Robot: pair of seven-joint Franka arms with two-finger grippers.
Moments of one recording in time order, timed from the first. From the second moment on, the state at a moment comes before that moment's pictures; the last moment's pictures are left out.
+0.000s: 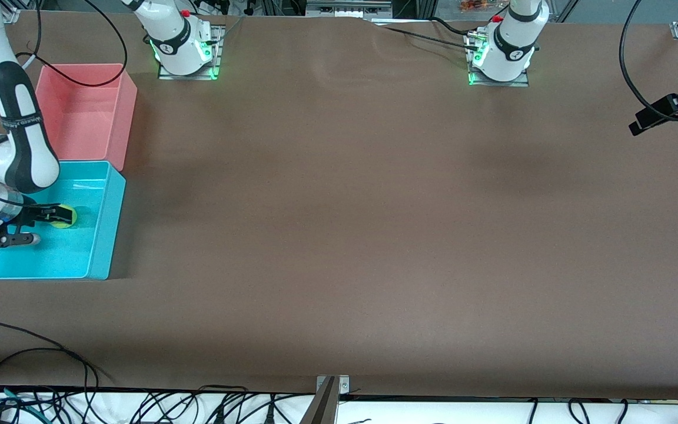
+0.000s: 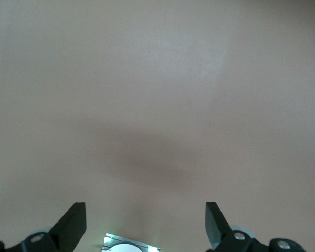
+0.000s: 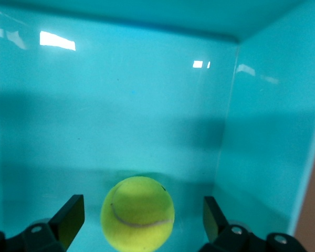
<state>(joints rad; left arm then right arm) 0.11 -0.02 -0.04 -1.53 -0.01 1.41 -0.23 -0.18 0.55 -0.19 -1.83 -0.05 2.37 -0.44</state>
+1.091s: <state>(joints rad) 0.11 -0.01 -0.04 -1.53 -0.01 1.41 -0.23 -0.18 0.42 -0.02 -1.52 0.00 1.92 -0.29</state>
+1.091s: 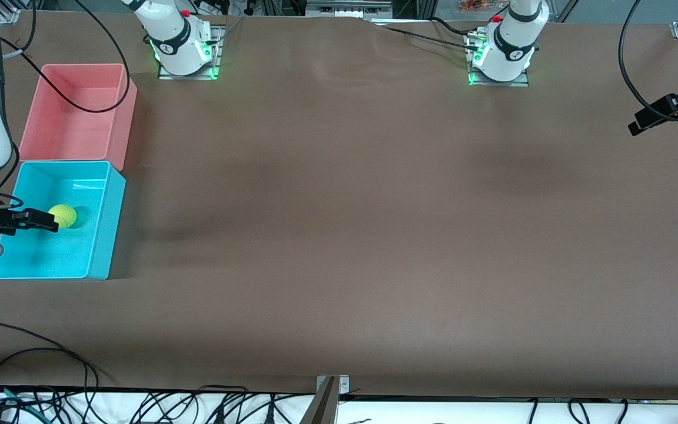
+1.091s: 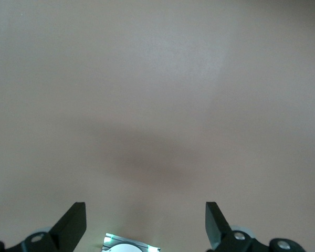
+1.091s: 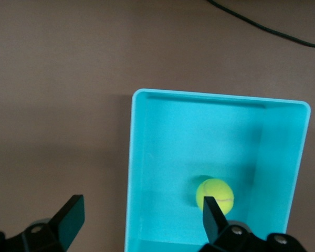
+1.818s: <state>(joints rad) 0.11 -0.01 -0.04 -1.53 -0.01 1.41 -0.23 -0.11 0.34 0.03 -1.49 -0.01 1.82 -0.07</state>
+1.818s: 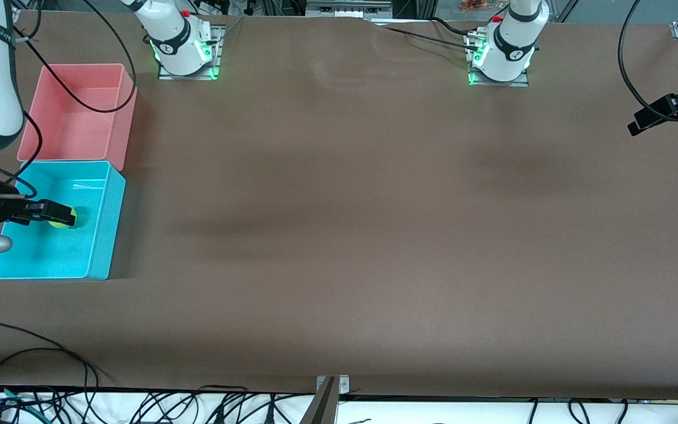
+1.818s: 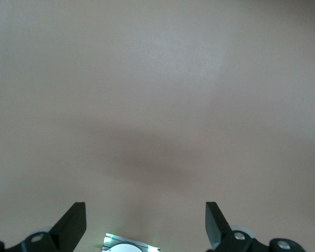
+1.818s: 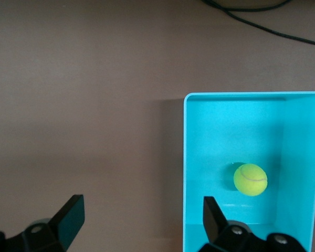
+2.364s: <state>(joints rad) 0.11 -0.01 -0.04 -1.53 -0.01 1.41 -0.23 -0.06 0.19 0.02 -1.49 -0.01 1.68 -0.04</state>
